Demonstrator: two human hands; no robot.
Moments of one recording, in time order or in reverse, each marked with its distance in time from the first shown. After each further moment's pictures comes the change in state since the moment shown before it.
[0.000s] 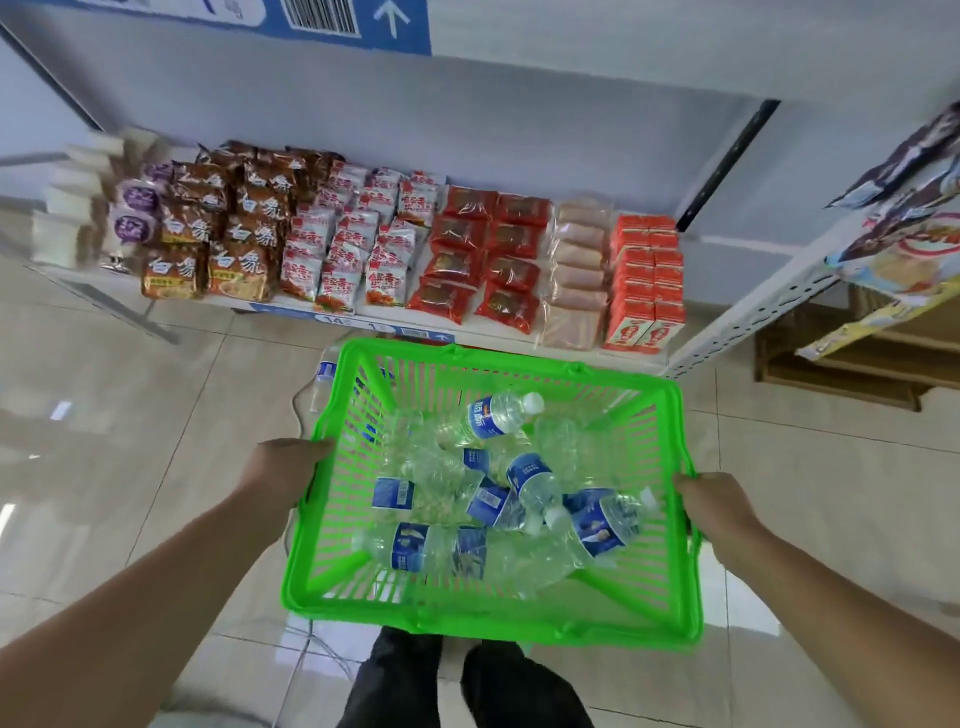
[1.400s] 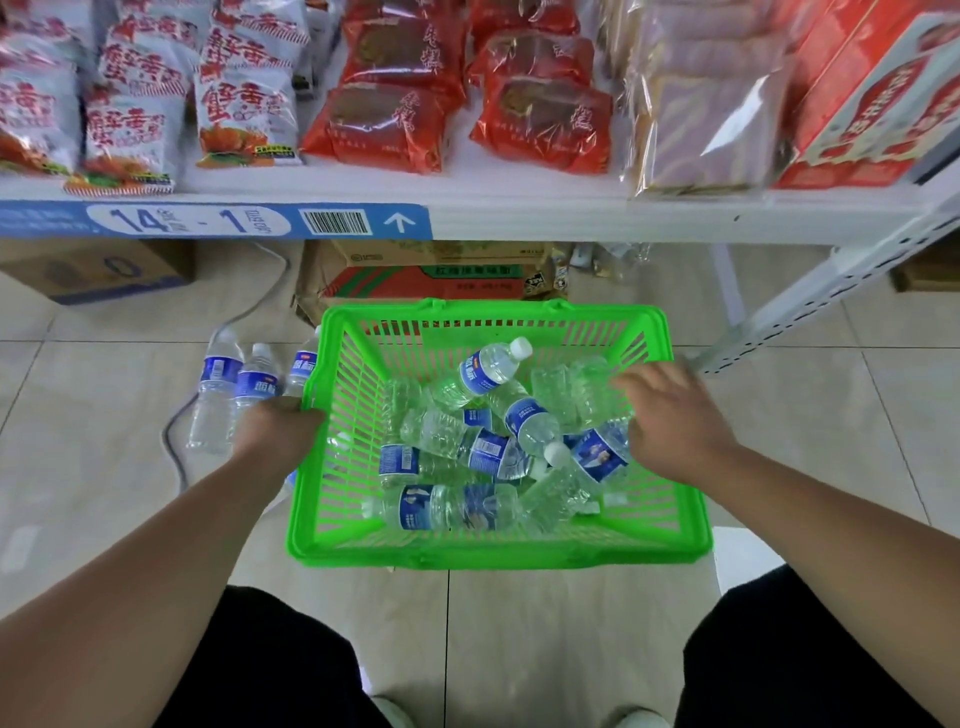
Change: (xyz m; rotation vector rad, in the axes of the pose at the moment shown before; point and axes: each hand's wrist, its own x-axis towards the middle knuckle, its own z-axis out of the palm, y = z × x) left_hand 0.448 -0.132 0.252 0.430 -0.019 0.349; right_hand 0.367 0.049 0.346 -0.903 0.235 -0.871
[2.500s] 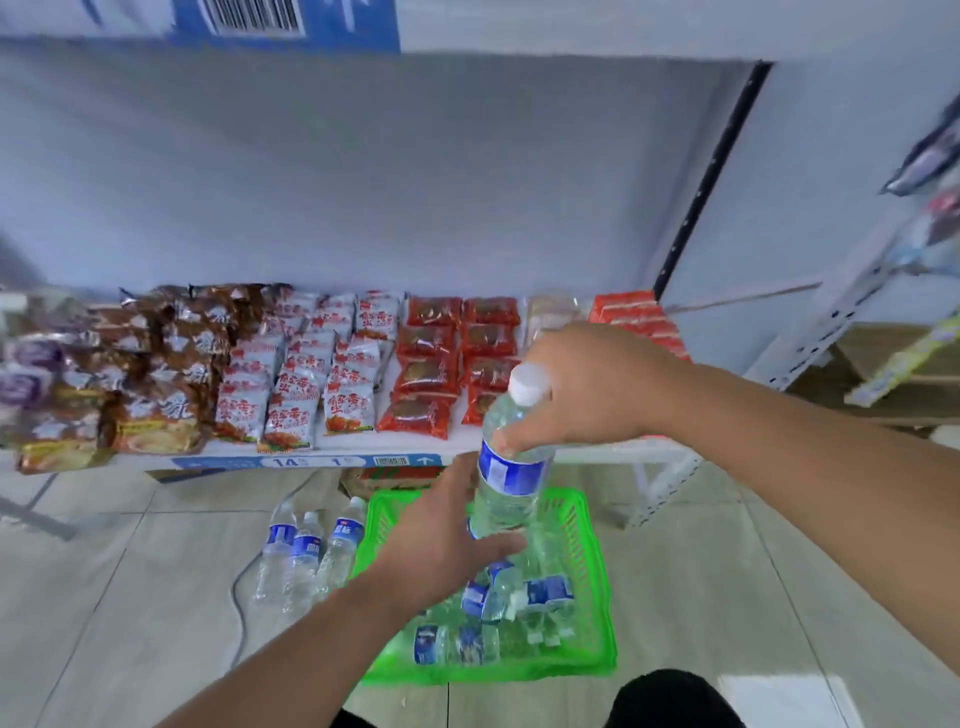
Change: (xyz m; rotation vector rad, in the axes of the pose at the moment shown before) left_hand -0.269 0.203 -0.133 0.019 -0.315 0.831; right_hand -0.066 -0.110 -0.495 0.015 0.047 -0.290
